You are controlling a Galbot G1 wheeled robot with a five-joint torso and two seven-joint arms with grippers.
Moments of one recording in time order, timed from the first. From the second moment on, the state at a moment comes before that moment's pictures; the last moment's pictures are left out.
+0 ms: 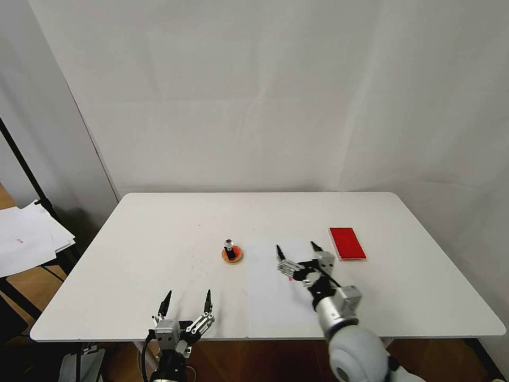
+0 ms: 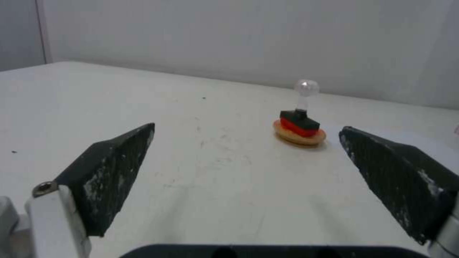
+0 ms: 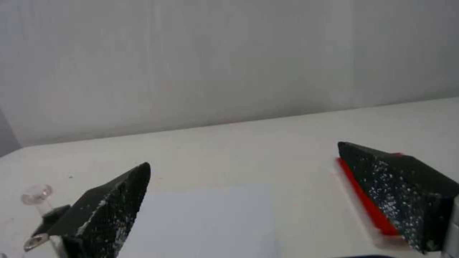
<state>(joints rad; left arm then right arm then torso) 1.70 -1.56 -0.48 -2.07 -0.11 -0.28 0.02 -1.31 0.99 0.17 2.17 0.47 -0.07 0.43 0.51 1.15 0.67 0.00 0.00</state>
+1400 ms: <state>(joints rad) 1.70 -1.56 -0.48 -2.07 -0.11 -0.28 0.02 -1.78 1.19 0.30 2.19 0.09 0.19 0.41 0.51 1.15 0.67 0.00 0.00</state>
